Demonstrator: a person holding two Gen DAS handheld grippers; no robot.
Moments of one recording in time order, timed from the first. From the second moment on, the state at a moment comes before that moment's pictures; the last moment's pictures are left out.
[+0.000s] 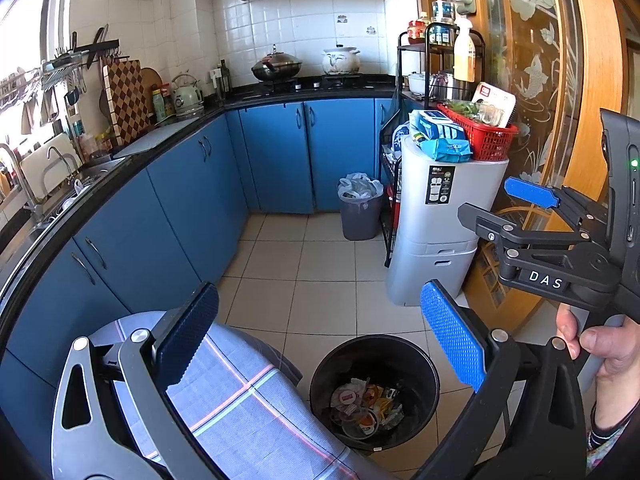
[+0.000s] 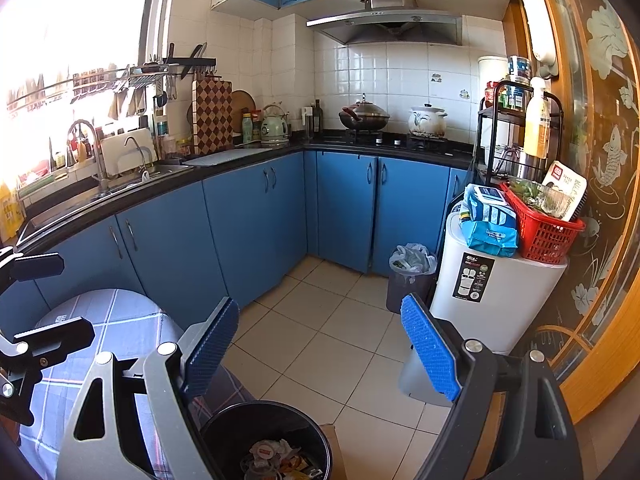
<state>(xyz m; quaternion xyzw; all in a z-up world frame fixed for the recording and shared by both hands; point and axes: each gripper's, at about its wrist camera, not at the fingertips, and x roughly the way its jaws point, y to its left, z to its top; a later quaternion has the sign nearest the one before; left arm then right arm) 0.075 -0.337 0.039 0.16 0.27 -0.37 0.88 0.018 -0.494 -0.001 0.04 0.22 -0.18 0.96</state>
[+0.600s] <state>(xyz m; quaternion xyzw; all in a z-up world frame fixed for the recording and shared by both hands) 0.077 -0.341 0.040 0.15 0.28 -0.38 0.87 0.016 -0.498 -0.001 0.05 0.22 -0.18 0.96</state>
